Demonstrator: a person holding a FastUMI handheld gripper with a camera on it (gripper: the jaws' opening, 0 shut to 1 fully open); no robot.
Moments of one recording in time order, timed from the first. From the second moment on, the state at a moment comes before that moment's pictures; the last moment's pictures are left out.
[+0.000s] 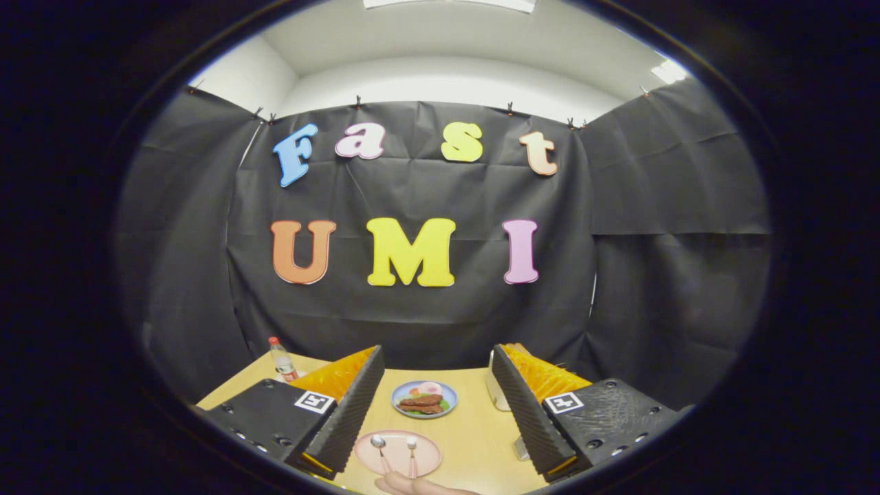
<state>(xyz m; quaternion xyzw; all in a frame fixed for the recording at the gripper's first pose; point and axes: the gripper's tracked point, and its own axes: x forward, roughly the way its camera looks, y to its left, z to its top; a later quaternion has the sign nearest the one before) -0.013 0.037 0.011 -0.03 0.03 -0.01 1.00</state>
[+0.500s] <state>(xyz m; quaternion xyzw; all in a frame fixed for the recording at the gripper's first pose) 0.023 0.015 -0.014 -0.06 0.06 0.00 1.00</state>
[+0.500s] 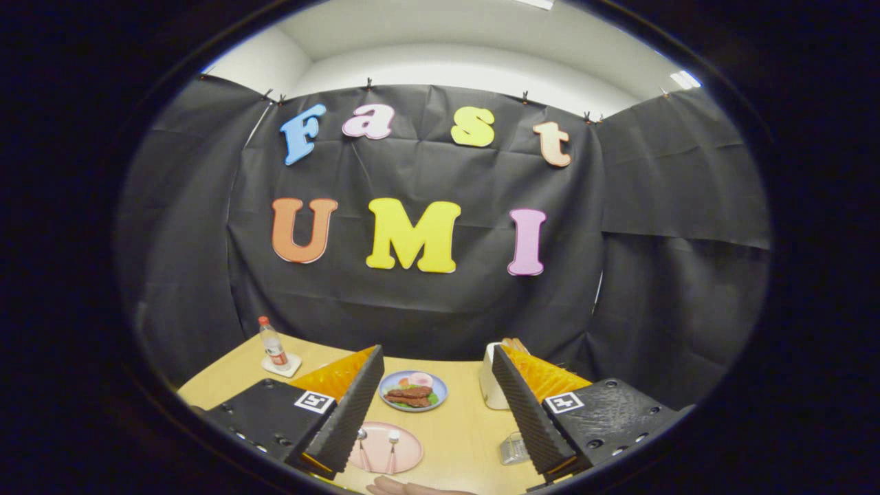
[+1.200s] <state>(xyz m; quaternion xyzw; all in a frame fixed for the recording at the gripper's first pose) 0.081 0.041 -0.239 -0.08 0.27 0.04 0.96</state>
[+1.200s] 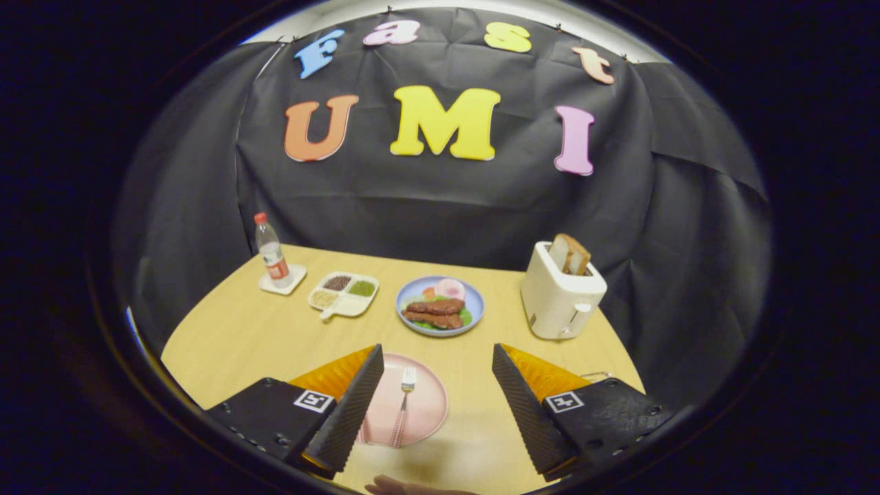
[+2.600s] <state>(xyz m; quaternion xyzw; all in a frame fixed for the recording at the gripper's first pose) 0.078 0.061 -0.410 -0.09 0.48 0.02 0.87</state>
